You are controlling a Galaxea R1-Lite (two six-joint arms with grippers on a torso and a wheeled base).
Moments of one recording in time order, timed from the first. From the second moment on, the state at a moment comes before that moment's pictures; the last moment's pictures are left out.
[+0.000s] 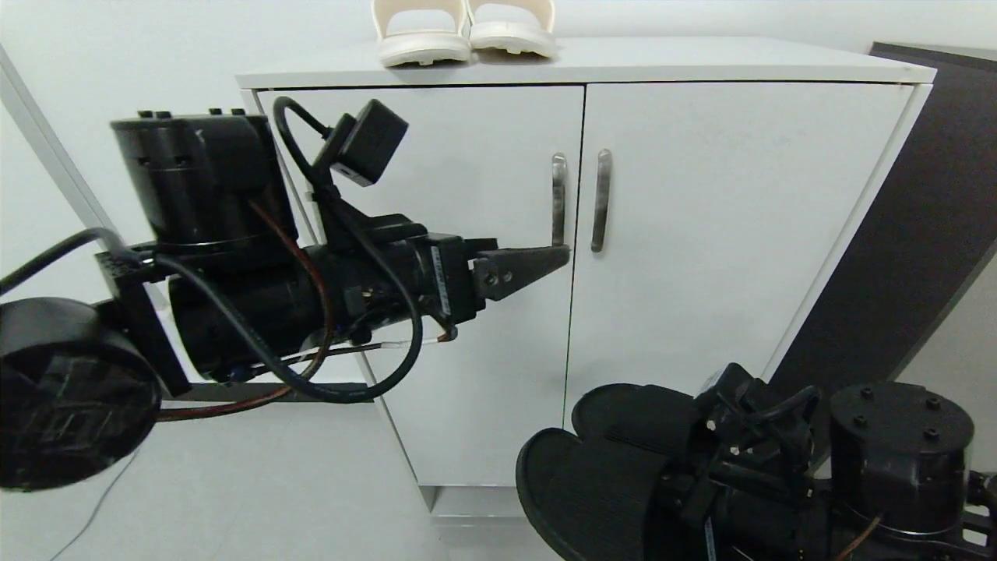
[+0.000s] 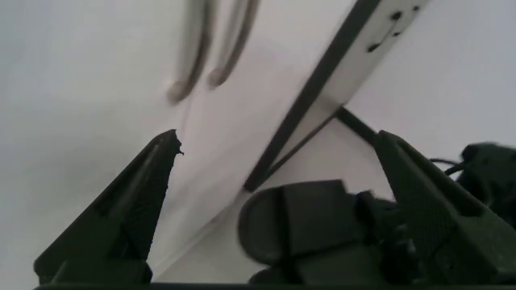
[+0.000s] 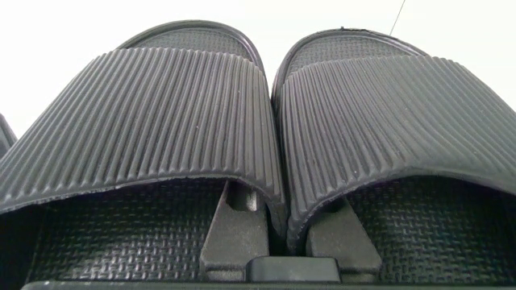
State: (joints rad) left arm -0.61 1.56 -0.98 -0.57 -0.33 -0.20; right arm 0.83 1.60 -0.41 -0.90 0.03 0.04
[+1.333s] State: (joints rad) left arm -0.66 1.87 -1.42 -0.50 -0.37 -0.30; right arm 0.83 1.60 -0.41 -0.90 0.05 0.04
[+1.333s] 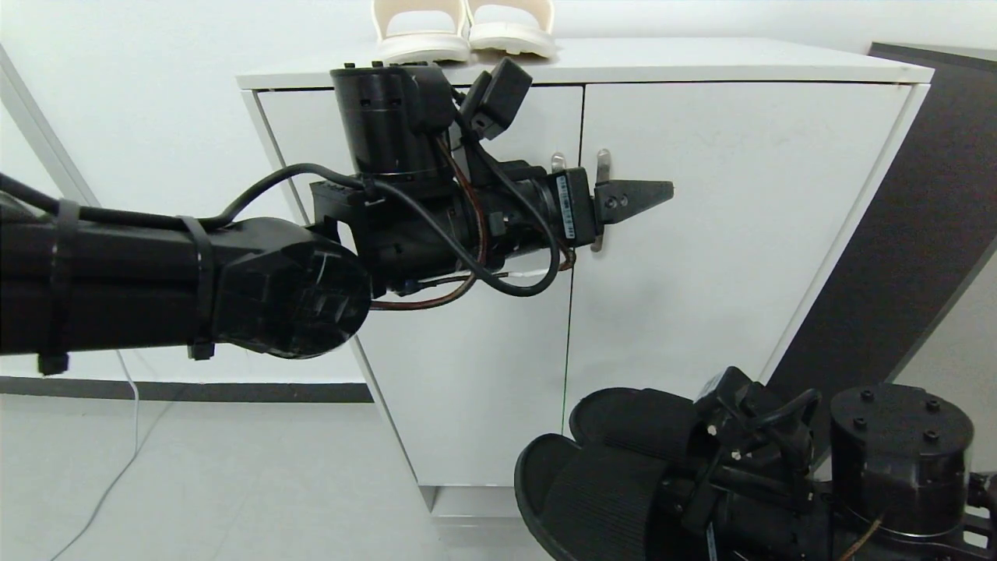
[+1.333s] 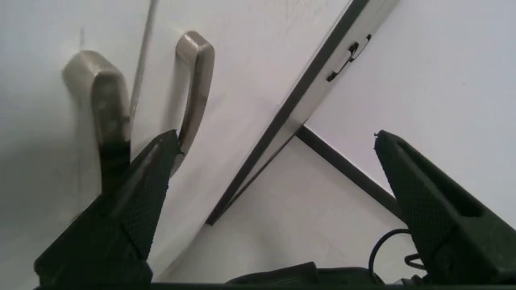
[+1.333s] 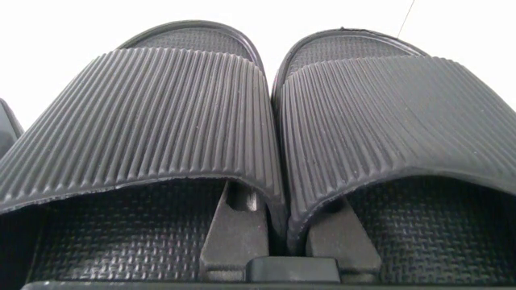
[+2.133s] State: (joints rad) left arm -0.70 1.91 -1.49 -0.45 -0.36 -0.30; right arm 0.83 1.60 -0.40 -0.90 0.06 0.04
